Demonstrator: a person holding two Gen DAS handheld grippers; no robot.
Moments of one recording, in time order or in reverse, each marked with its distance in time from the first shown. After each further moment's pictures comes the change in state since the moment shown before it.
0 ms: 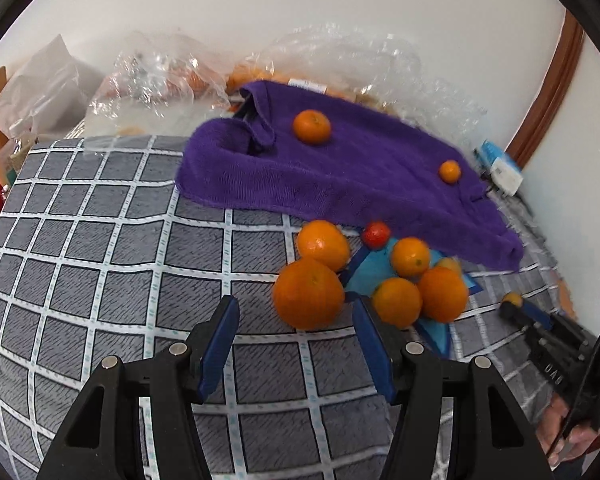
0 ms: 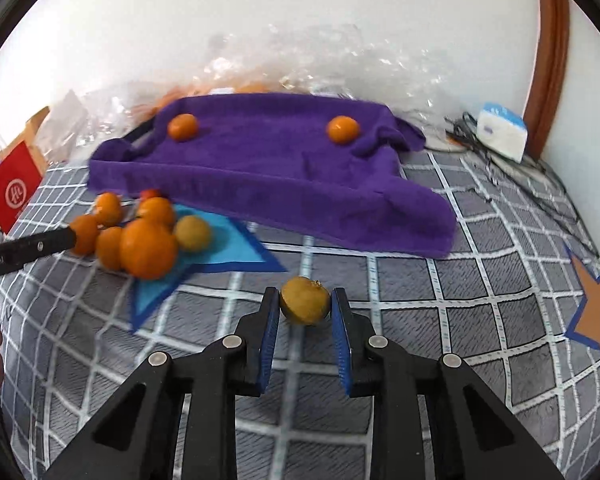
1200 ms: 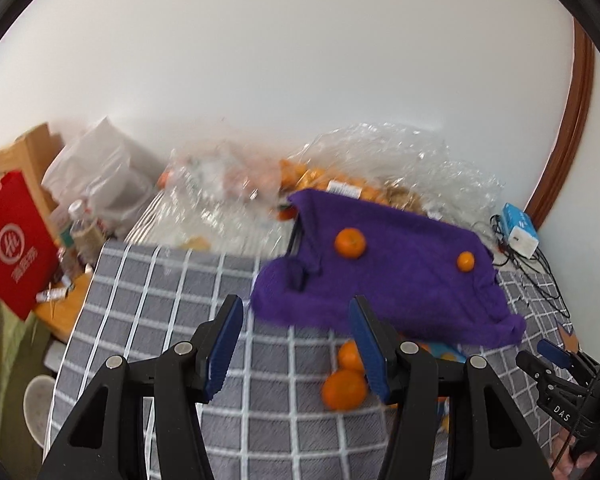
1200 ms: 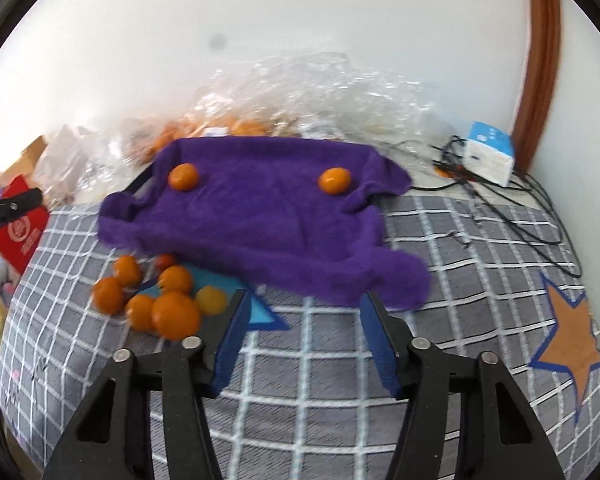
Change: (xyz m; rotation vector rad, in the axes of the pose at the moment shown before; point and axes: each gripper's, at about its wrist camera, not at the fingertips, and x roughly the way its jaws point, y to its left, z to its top) left arm -0.083 0.016 0.058 -0.018 -0.191 0.134; right arm -0.038 0.012 0.048 0.028 -0.014 0.007
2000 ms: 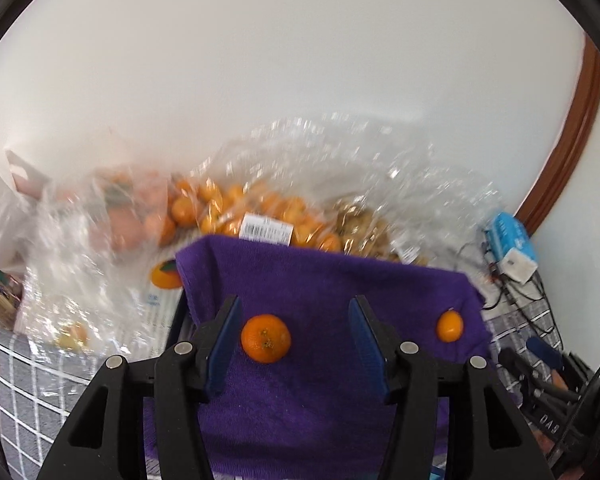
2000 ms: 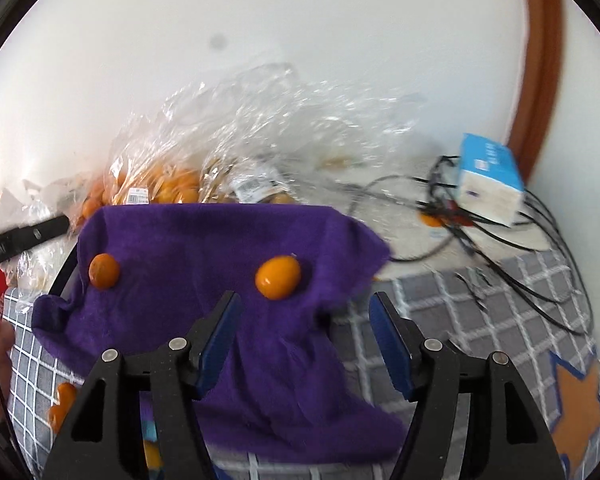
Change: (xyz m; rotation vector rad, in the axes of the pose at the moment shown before) left arm 0.122 -0.088 0.093 0.063 0.065 -0.139; right arm 0.079 -0.057 0.094 0.125 -0.012 -0.098
